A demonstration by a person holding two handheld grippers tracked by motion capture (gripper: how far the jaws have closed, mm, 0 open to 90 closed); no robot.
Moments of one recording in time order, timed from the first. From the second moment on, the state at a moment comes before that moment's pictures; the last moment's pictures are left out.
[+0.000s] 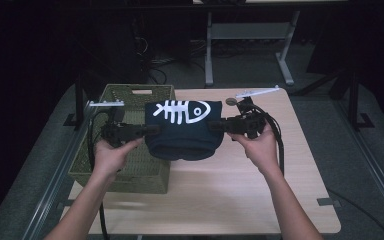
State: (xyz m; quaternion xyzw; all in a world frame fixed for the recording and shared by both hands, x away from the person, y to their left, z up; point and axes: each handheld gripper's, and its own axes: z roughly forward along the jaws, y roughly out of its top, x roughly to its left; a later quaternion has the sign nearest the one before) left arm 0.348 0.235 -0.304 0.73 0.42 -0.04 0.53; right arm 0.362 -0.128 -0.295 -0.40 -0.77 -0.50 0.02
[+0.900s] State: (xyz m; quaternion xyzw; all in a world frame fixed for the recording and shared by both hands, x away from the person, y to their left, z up) left arm 0.350 0.291 -0.298 0.72 0.45 -0.03 0.53; right arm 0.378 -0.070 -0.288 -0.37 -0.78 -0.50 0.03
